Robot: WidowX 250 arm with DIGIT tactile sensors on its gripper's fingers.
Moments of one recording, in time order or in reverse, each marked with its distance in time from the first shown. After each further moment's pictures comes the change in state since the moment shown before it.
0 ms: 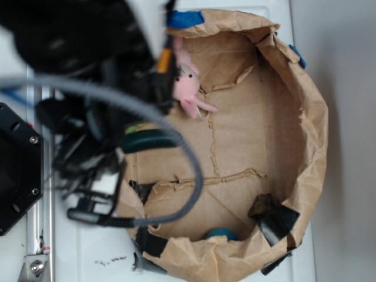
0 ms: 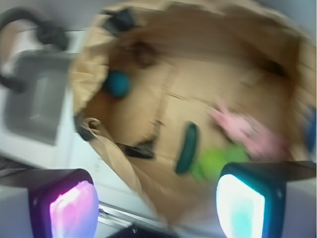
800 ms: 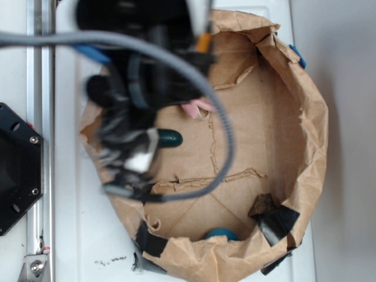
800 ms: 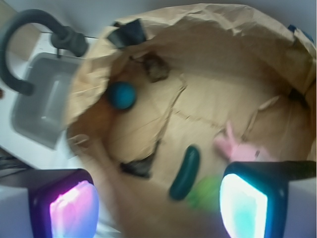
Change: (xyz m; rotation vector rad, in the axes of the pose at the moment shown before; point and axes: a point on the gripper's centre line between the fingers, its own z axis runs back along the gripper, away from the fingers) arm 0.015 0.023 -0.027 0.011 0.001 -0.053
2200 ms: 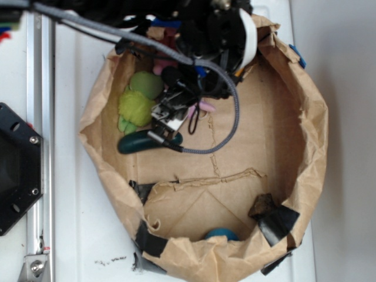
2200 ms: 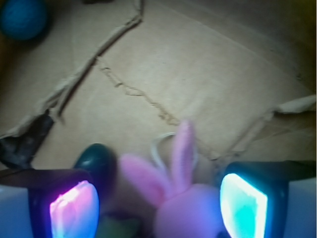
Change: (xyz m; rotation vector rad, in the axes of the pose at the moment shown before) arm -0.007 0.072 -0.104 -0.012 0.134 -0.269
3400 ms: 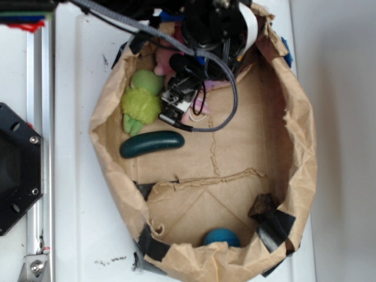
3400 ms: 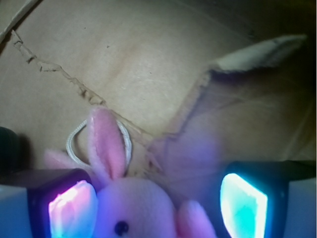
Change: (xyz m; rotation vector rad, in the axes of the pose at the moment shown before) arm -0.010 0.027 -0.019 0.113 0.022 0.048
